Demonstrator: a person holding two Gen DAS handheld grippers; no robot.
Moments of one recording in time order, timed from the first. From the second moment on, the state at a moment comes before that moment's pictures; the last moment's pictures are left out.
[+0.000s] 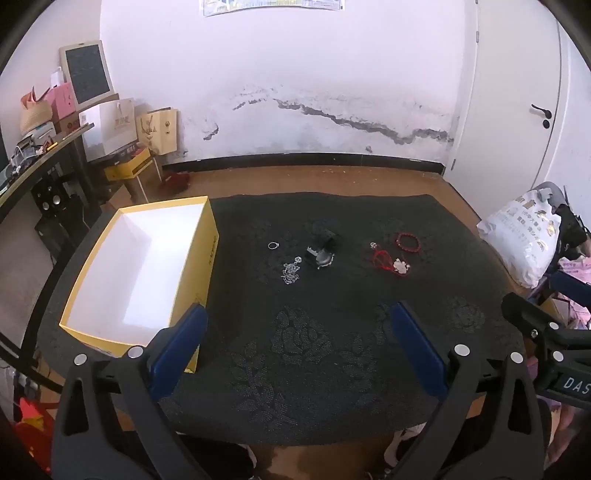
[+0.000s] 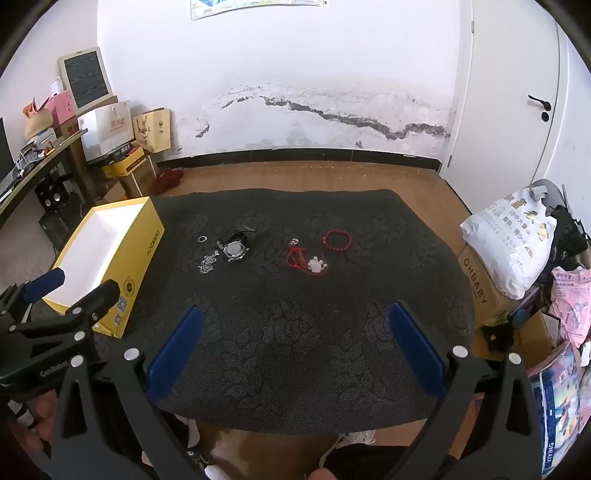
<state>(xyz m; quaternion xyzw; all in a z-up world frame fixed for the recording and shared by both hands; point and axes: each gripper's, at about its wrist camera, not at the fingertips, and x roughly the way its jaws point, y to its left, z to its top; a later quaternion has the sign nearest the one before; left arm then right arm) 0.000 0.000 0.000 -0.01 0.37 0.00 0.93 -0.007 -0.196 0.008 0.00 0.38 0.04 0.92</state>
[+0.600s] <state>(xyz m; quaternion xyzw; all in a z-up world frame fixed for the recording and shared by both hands) 0.001 -0.006 -0.006 0.01 0.37 0.01 0.93 -0.007 -0.195 0.008 0.00 0.38 0.03 0.92</state>
